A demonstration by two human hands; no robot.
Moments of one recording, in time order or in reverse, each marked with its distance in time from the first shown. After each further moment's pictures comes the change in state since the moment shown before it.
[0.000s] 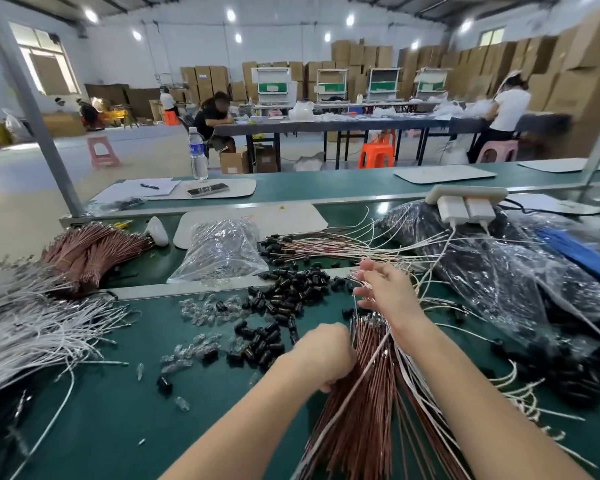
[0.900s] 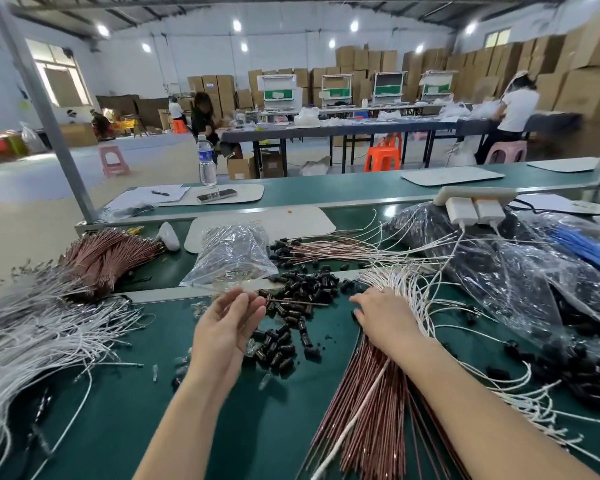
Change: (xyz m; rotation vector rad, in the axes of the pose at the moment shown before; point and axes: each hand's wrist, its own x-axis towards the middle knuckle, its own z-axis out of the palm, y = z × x) left_hand -0.033 -0.123 -0.031 -1.883 0.593 0.191; right_hand 0.008 0.034 0.010 -1.465 -0.139 -0.444
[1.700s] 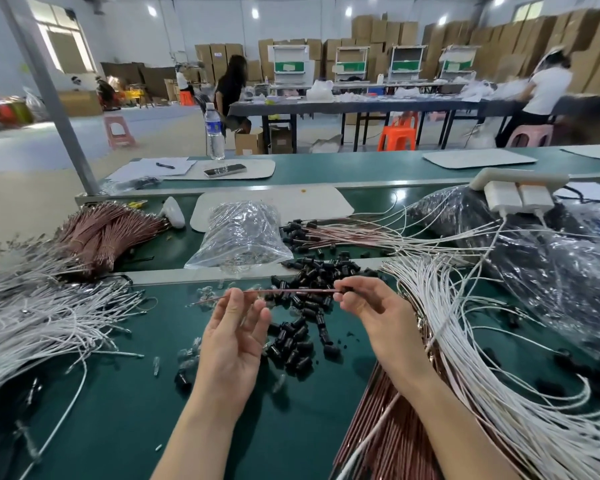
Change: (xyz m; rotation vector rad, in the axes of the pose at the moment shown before) left_hand 0.006 -0.016 -0.018 -0.291 0.018 -0.069; right_hand -0.026 -0.056 -0.001 1.549 0.183 0.068
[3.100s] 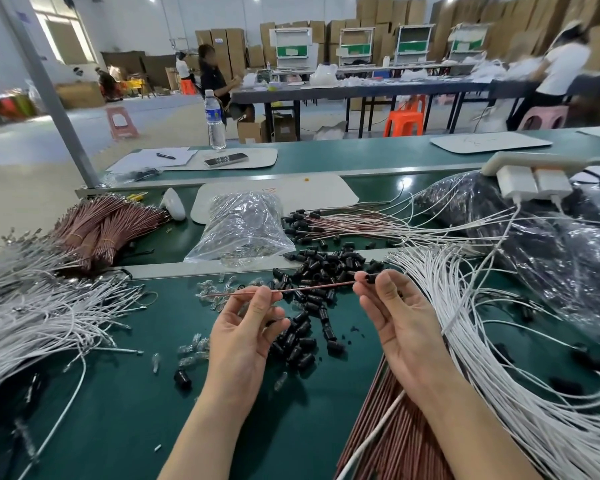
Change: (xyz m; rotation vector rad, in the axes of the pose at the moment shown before) left_hand -0.006 -0.011 0.004 0.288 -0.092 0.092; right_hand -0.004 -0.009 -0.007 0.743 0.127 0.252
